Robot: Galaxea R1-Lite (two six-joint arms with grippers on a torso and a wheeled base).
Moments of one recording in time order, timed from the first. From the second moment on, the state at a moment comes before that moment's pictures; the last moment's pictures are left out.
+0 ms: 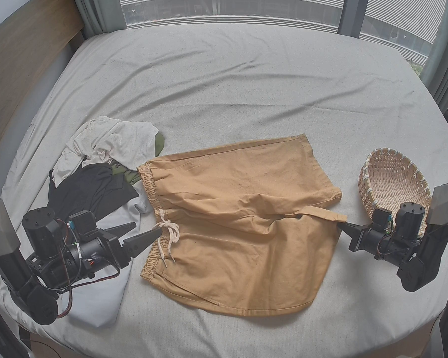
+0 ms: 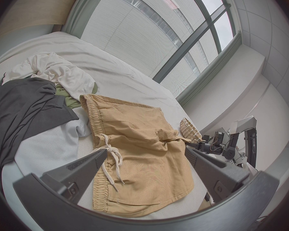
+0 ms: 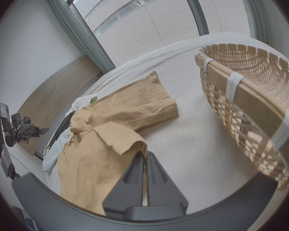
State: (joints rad) left arm -0.22 1.92 -0.20 -1.55 -0.48 -0.36; right arm 0.08 2.19 -0.38 -1.53 0.38 0.21
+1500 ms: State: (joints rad) left arm -0.22 1.91 -0.21 -1.55 -0.48 -0.36; right arm 0.16 2.28 -0.35 -1.54 0.48 0.37
